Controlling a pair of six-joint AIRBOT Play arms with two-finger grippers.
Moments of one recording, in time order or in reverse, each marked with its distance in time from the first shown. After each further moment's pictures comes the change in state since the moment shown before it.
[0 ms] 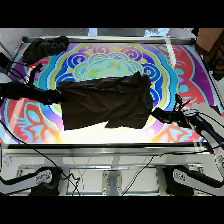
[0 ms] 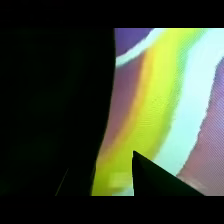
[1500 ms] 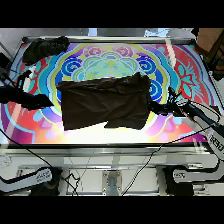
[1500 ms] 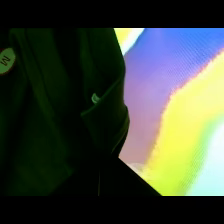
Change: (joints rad) left arm 0.149 0.000 -0.012 0.253 0.031 -0.094; right arm 0.064 -0.237 0.214 -0.127 0.021 0.072
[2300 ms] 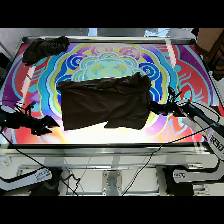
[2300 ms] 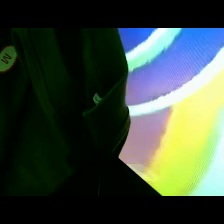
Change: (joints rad) left arm 0.105 0.000 -0.430 -0.030 0.163 -0.066; right arm 0.000 0.000 0.000 0.007 -0.006 -0.022
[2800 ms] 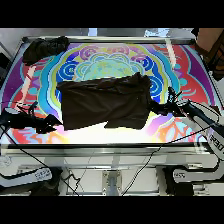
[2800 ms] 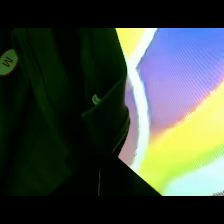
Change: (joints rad) left arm -0.029 -0.061 -0.029 -0.103 0.092 0.044; right arm 0.000 -0.001 0.000 0.023 -0.003 0.000
